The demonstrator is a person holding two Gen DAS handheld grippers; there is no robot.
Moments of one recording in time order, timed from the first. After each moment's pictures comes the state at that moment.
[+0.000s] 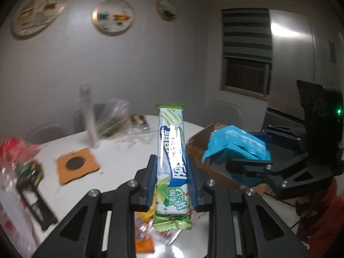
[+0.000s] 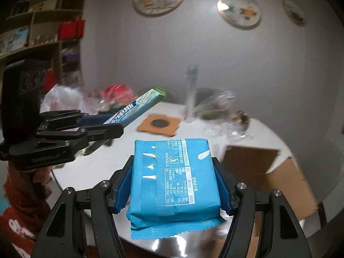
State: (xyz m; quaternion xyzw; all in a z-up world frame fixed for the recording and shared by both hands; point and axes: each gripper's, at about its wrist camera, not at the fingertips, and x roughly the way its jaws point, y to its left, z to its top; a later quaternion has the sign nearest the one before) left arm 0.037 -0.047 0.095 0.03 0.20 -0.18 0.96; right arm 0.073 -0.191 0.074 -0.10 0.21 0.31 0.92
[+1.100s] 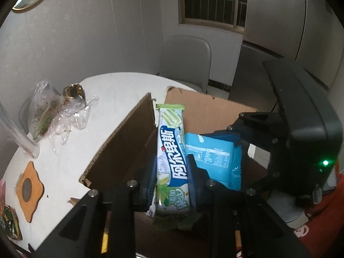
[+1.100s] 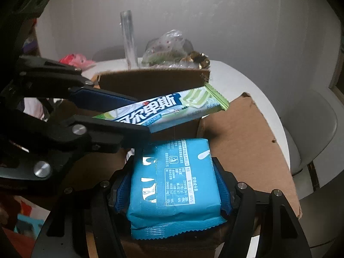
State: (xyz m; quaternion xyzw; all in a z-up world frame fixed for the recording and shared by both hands) left arm 0.210 -0.240 0.043 0.15 0.39 -0.28 0.86; right arm 0.198 -0.300 -0.011 -0.10 0.38 0.23 0.89
